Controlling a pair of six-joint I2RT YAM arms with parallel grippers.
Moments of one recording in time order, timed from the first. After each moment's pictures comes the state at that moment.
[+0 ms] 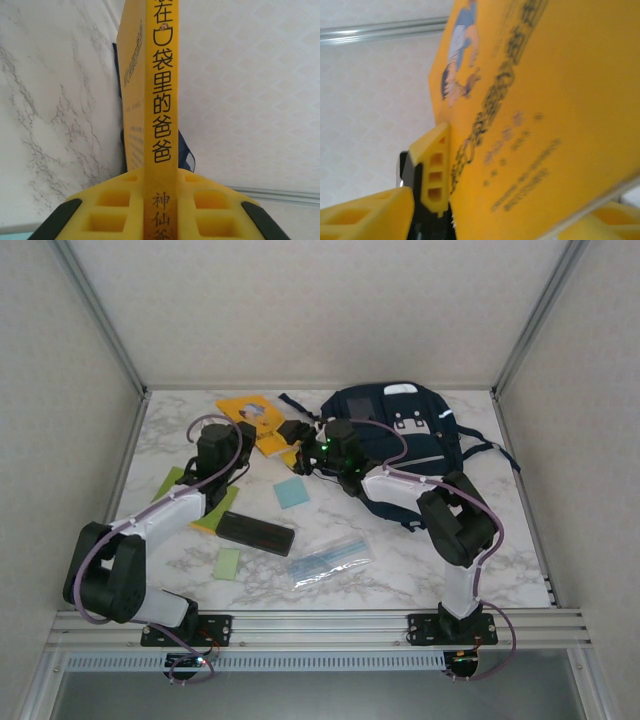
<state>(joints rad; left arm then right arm) -0.36 1.42 0.82 0.28 -0.10 -1.32 0.72 1.90 1.20 0.50 -0.39 1.59</state>
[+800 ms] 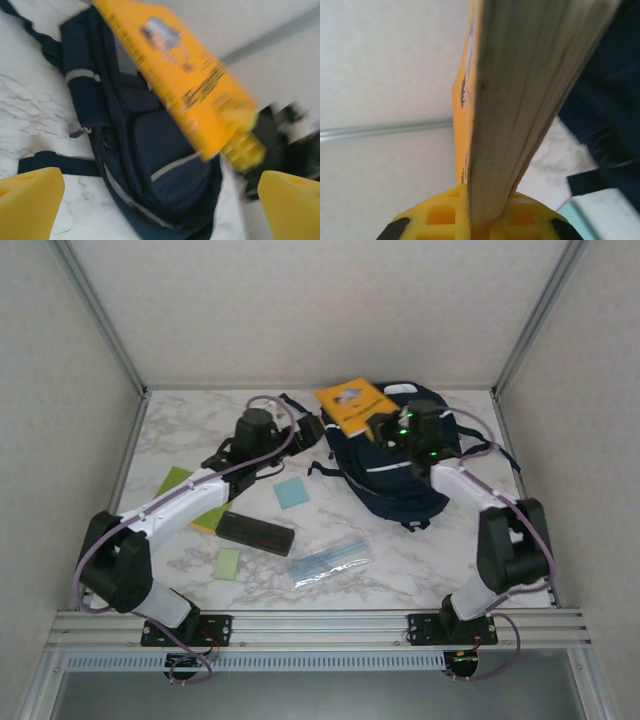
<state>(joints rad) -0.61 1.53 1.14 -0.02 0.12 -0.81 0.28 1.56 1.06 0.09 -0.39 1.26</state>
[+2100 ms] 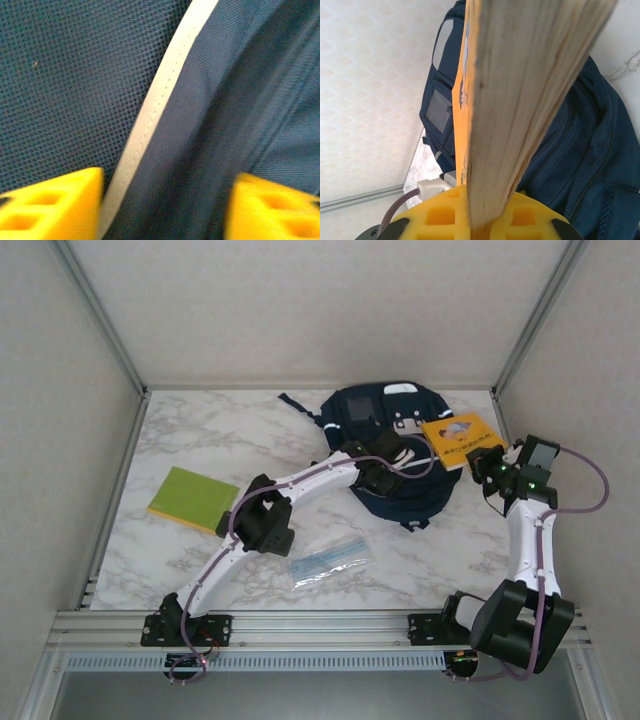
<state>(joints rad) -0.93 2.55 2.30 -0.75 -0.06 -0.04 -0.35 1.15 0.92 -0.48 -0.57 0.85</state>
